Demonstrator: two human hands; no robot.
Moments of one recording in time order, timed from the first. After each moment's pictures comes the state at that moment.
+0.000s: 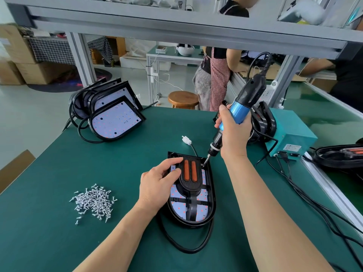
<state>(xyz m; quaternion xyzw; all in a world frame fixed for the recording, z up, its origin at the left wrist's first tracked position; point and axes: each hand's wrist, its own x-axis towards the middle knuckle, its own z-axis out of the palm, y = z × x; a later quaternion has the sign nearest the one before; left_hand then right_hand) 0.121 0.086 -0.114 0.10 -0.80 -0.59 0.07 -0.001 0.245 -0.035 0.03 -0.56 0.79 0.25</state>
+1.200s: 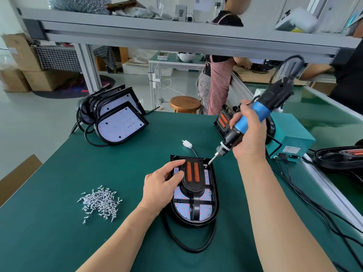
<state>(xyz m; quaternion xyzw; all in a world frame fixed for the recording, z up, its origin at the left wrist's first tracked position) 0.121 0.084 -0.120 0.07 -0.82 -0.56 0.11 0.016 0.276 -0.015 0.07 -0.46 0.87 0.18</state>
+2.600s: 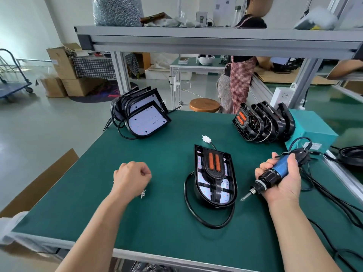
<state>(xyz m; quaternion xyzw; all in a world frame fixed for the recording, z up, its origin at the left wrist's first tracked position) 0.176 -0.022 -0.100 0.20 -0.95 -0.24 0.09 0.082 0.332 -0.114 -0.10 -0.27 0.96 0.03</state>
